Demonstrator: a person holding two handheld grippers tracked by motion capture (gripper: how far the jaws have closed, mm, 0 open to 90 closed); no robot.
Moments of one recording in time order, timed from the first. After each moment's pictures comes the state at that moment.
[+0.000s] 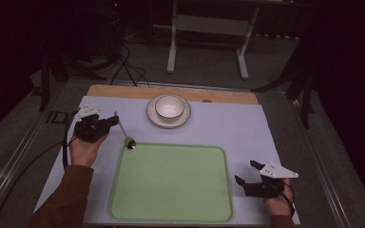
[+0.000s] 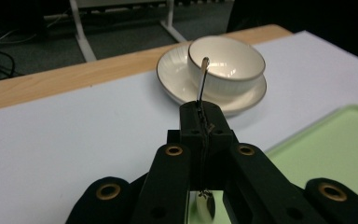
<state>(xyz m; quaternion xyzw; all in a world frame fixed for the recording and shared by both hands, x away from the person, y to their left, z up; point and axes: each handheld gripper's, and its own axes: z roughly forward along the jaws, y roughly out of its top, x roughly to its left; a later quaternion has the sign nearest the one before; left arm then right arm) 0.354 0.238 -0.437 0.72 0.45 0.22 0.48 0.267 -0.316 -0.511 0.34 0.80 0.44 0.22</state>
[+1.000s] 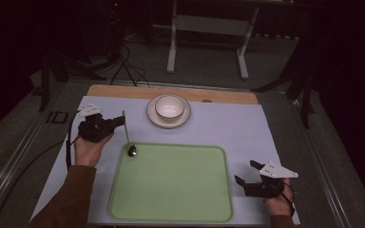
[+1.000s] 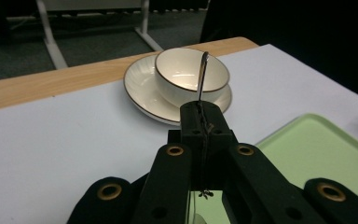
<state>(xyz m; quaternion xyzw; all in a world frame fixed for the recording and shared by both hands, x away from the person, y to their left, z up) 0.342 0.230 -0.428 0.73 0.43 0.17 0.51 0.267 -0.316 -0.511 0.34 0.80 0.44 0.22</state>
